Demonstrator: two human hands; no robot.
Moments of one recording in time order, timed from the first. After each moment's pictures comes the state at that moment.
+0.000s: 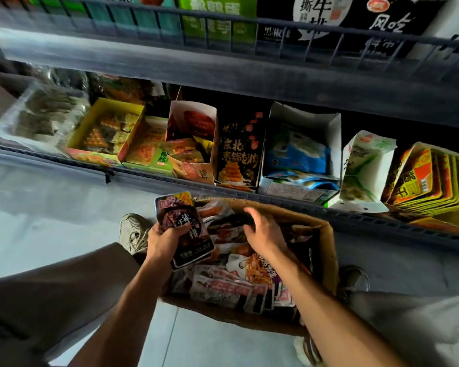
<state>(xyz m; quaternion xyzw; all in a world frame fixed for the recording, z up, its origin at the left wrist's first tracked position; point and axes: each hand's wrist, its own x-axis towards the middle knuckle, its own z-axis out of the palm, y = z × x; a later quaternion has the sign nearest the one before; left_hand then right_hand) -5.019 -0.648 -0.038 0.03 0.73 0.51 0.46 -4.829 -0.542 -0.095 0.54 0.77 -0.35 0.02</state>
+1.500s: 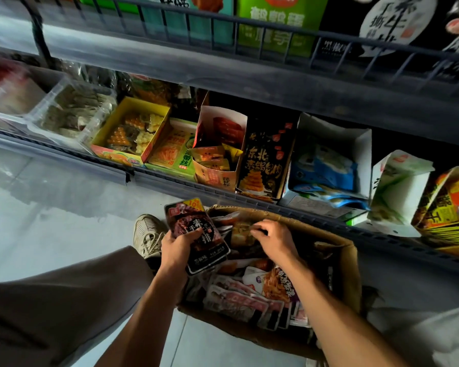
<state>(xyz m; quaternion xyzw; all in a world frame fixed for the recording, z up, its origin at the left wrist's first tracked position) -5.039 -0.651 -0.057 -0.07 0.70 0.54 0.46 -4.856 -0.529 -0.114 0.54 0.74 -0.41 -0.03</state>
